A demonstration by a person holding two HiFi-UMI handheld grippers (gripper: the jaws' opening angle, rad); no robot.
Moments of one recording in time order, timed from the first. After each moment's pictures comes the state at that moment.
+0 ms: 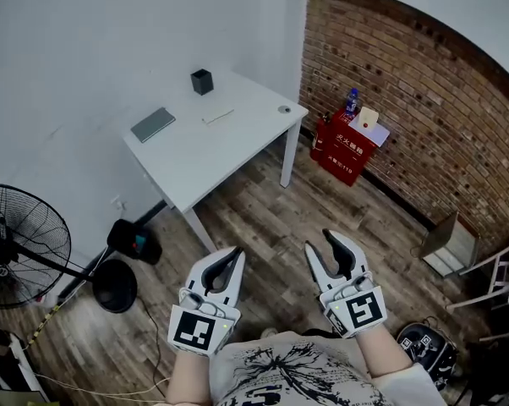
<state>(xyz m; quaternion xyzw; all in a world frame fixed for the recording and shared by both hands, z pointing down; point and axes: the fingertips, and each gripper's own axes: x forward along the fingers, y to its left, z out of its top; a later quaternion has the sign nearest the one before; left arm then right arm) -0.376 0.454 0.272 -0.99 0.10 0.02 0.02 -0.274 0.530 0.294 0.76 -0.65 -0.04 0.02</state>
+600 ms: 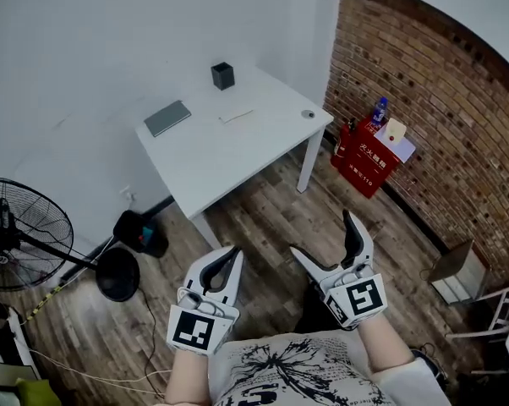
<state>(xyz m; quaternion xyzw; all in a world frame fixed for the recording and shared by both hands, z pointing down) -0.320 0.390 0.299 -0.99 0.17 0.00 0.03 -0.189 0.438 0.318 0.73 -0.68 -0.04 0.02</state>
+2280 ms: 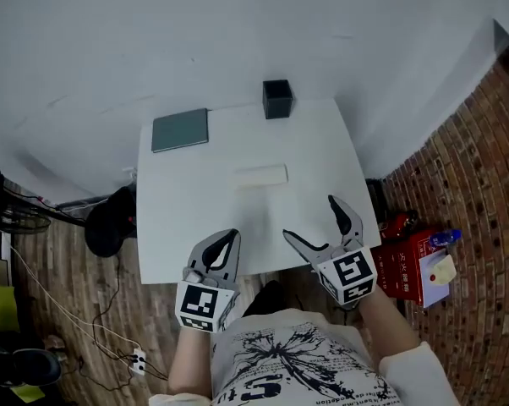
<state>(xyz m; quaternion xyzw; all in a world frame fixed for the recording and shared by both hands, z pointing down) 0.001 -0.055 0.397 -0.89 0.42 -0.13 -0.07 0.135 -0.076 0.400 0.49 -0.85 0.06 0.17</state>
